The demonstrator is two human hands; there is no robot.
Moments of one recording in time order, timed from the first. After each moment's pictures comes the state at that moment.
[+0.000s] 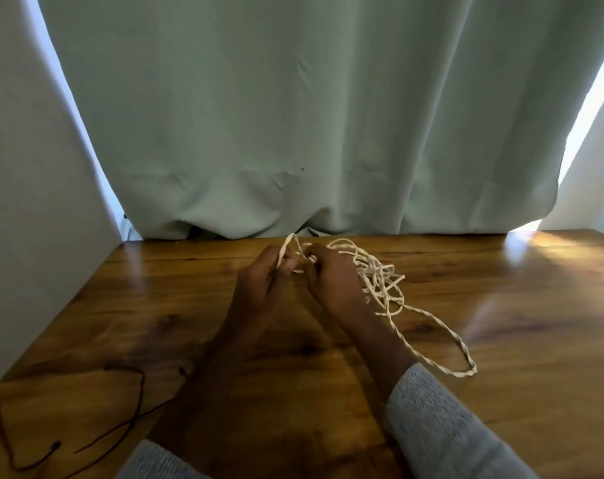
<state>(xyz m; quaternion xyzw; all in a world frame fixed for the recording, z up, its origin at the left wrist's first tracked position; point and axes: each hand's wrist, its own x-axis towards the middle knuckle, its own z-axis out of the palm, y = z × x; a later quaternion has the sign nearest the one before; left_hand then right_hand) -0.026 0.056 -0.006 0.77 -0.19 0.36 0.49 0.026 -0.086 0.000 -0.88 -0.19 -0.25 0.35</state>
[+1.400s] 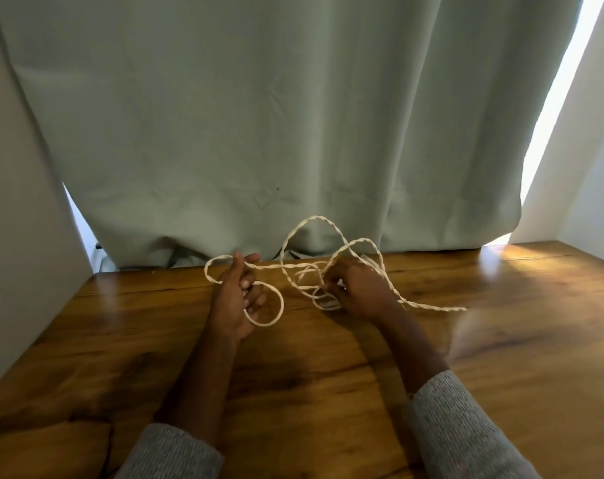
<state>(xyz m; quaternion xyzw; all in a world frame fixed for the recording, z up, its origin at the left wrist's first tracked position) 0.038 0.058 0.001 0.39 -0.05 0.05 0.92 0.062 -0.170 0.016 -0.94 -0.22 -0.20 0.18</state>
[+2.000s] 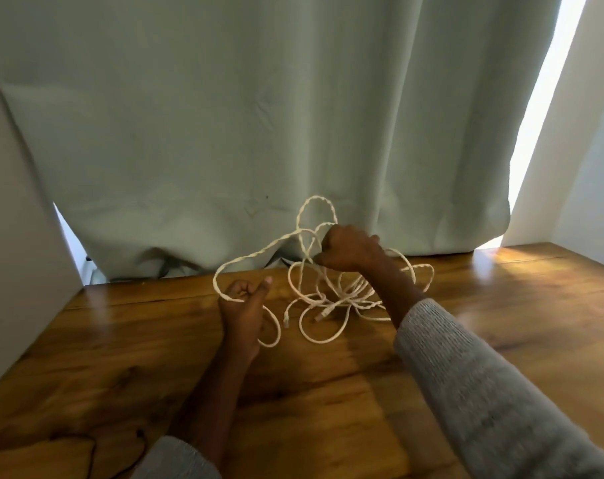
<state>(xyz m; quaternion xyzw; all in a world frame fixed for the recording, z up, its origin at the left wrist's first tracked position) 0.038 0.018 -0.009 0.60 0.11 0.23 0.76 0.082 -0.162 0.110 -0.98 -0.11 -0.10 0.12</state>
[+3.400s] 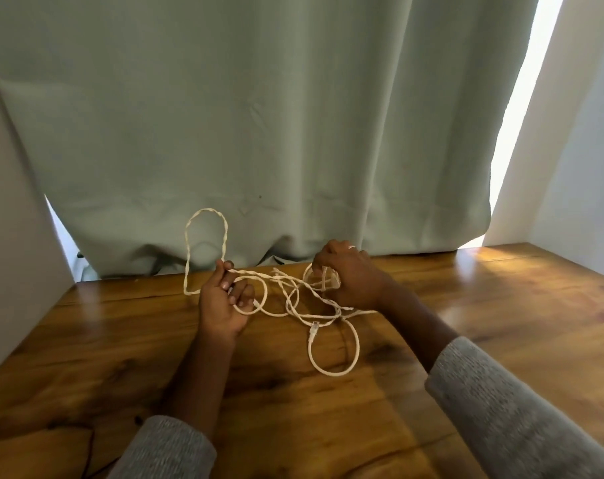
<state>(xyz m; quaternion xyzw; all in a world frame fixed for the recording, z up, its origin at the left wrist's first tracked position) 0.041 0.046 0.006 0.24 -0.07 0.03 0.97 0.044 -0.194 0.063 -0.94 -0.28 -0.16 0.08</state>
